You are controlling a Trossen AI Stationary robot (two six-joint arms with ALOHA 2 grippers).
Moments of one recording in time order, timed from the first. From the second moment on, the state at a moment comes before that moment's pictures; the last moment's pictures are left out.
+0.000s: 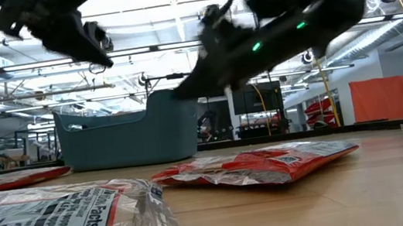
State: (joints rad) left arm -0.14 1.12 0.74 -0.35 -0.14 0.11; right arm 0.09 1.89 0.78 0.80 0.31 0.12
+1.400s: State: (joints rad) left arm 0.33 1.14 0.27 0.24 -0.32 0.05; right arm -0.23 2.03 0.96 0.85 0.07 -0.05
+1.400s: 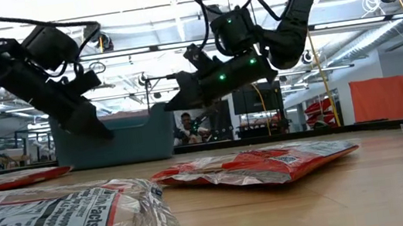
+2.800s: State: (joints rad) left arm 0.42 1.17 0.27 0.20 -0.50 -0.08; right arm -0.20 2.03 0.96 0.79 0.00 -0.07
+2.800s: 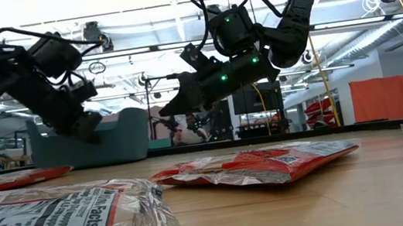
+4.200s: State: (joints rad) left arm 0.40 1.17 0.27 0.12 -0.62 -0.40; right arm -0.15 2.03 0.96 0.73 0.00 -0.04
